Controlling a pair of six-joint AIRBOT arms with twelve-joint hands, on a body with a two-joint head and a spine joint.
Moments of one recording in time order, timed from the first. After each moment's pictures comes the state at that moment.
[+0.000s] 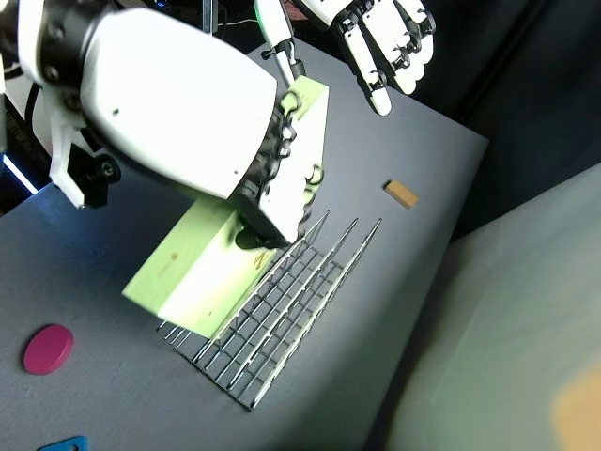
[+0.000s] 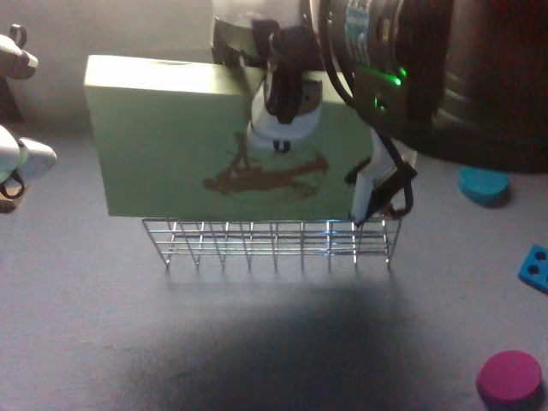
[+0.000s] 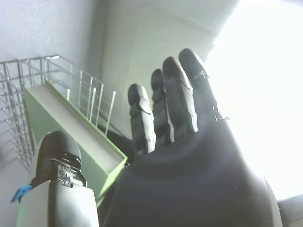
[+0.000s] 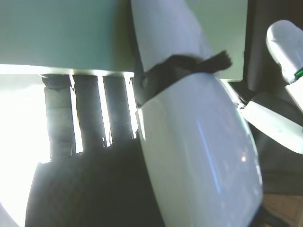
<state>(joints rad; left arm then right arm) 0.00 -0.53 0.52 1.22 0.85 0.14 -0.03 -1.39 0.86 -1.12 -0.91 0.32</state>
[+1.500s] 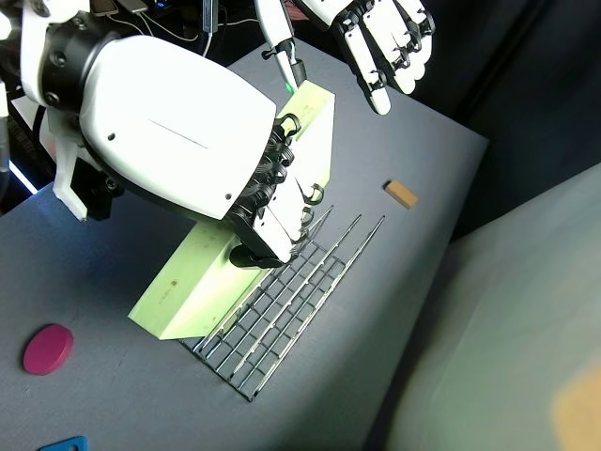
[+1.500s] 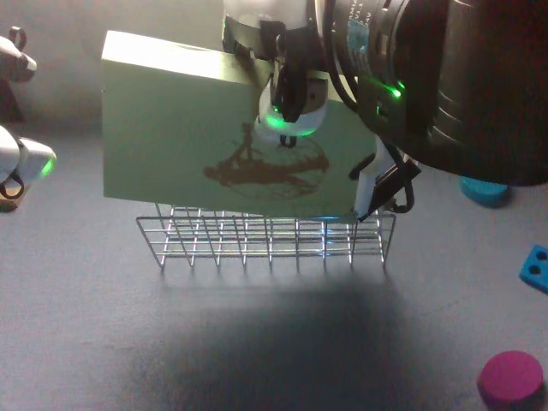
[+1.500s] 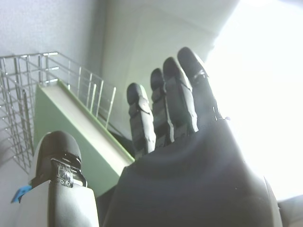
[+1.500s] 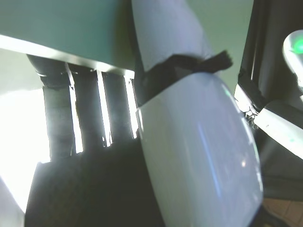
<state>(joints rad) 0.00 -0.53 0.52 1.22 0.85 0.15 -0.04 -1.39 0.86 -1.21 -0.94 0.36</state>
